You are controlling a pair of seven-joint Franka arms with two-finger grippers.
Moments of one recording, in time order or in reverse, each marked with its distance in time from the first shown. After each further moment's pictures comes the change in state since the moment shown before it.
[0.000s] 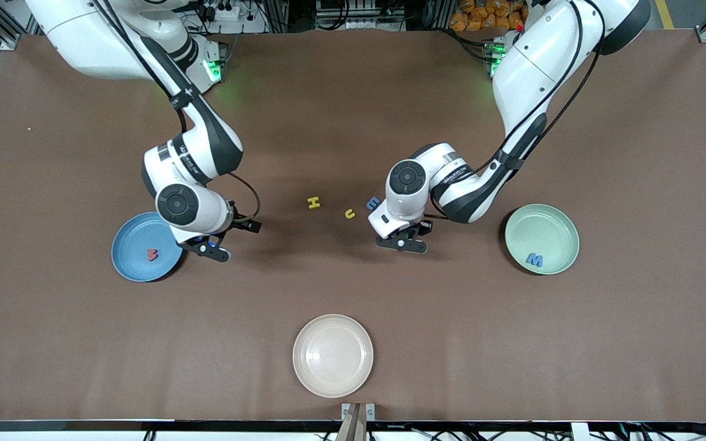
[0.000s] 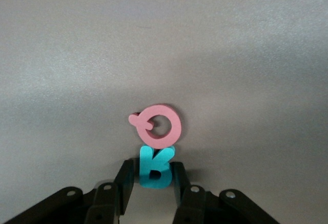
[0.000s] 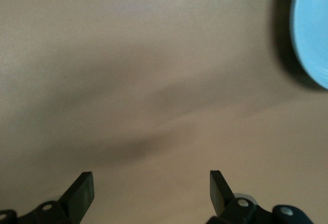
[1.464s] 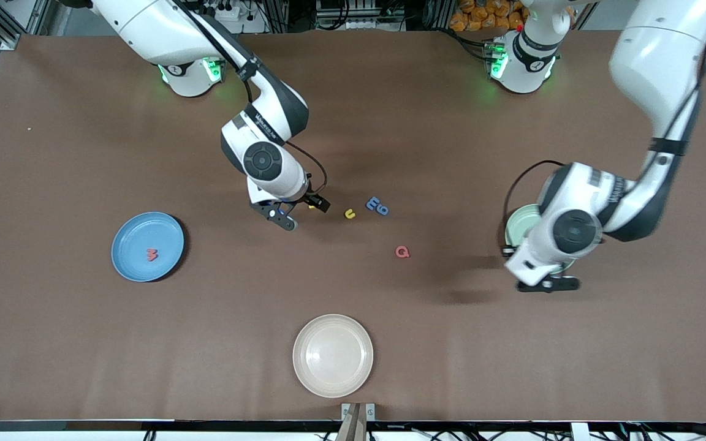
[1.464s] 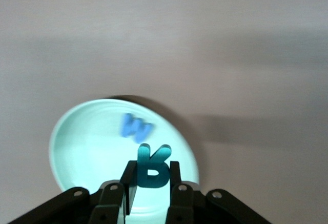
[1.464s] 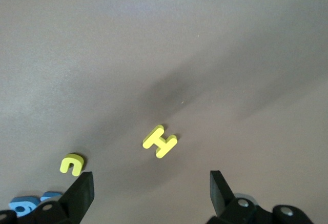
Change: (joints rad) left arm 0.460 -0.181 0.007 0.016 -0.099 -0.323 0.334; right arm 0.246 0.032 0.020 -0.014 0.113 0.193 0.460
